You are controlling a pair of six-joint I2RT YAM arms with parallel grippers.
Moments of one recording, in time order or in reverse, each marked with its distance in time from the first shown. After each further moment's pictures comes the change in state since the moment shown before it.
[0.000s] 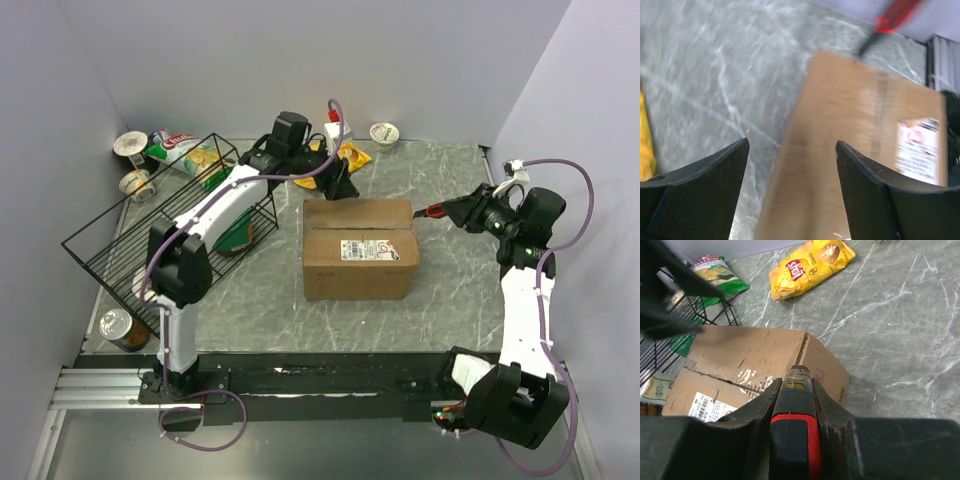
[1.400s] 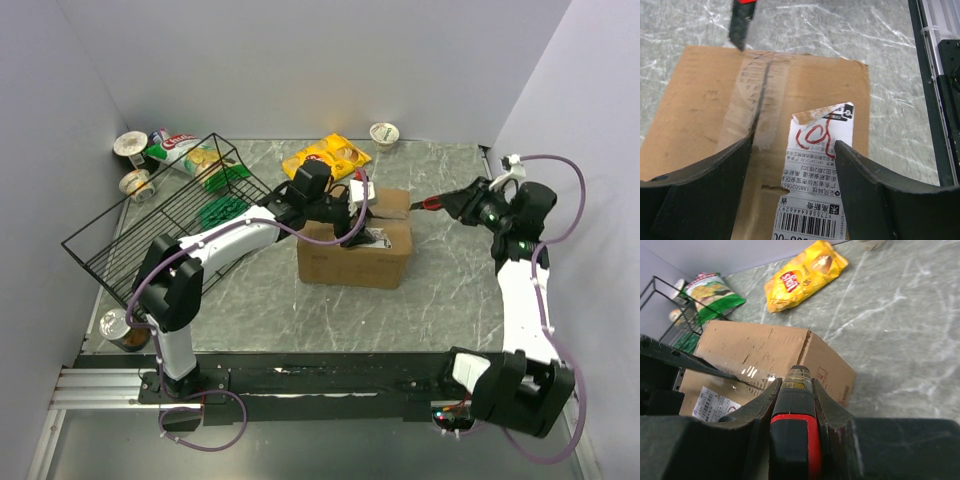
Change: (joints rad) left arm -0.204 -0.189 -0.434 0.305 -0.071 0.213; right arm 0.042 0.030 -0.020 0.103 0.087 0.098
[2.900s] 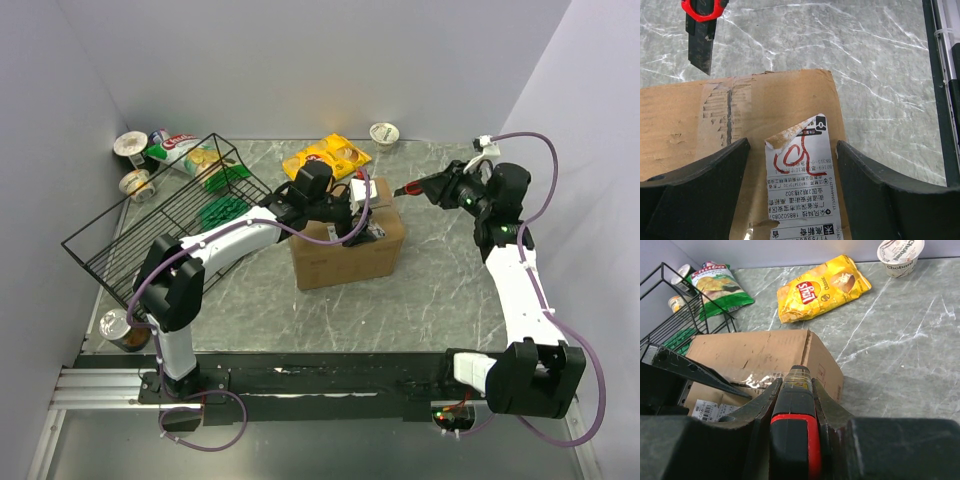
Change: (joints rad) left arm 0.002 0.000 0.003 0.003 -0.056 -0.013; right arm 0.206 0.116 0.109 0.082 0.122 -0.053
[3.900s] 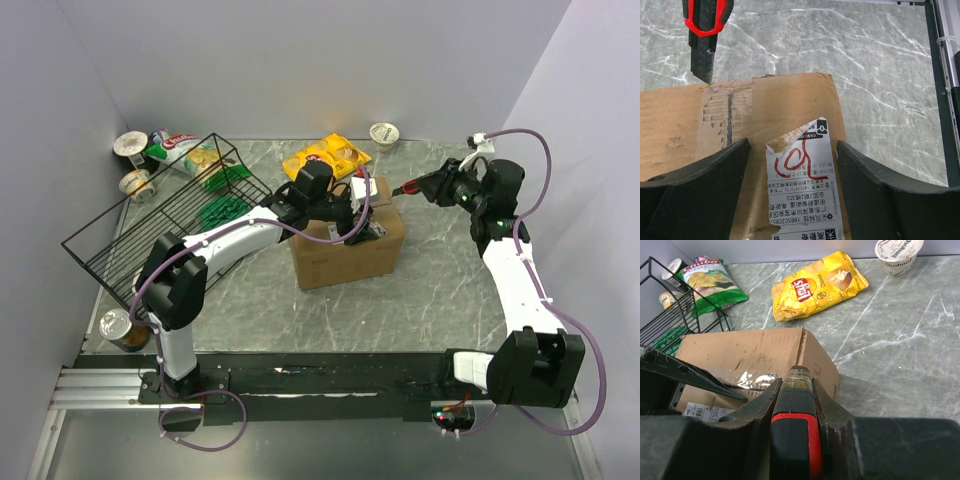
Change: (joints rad) left arm 0.000 0.016 0.000 0.041 -0.005 -0.032; right arm 0.023 0.048 0.014 0.010 0.024 -0.024
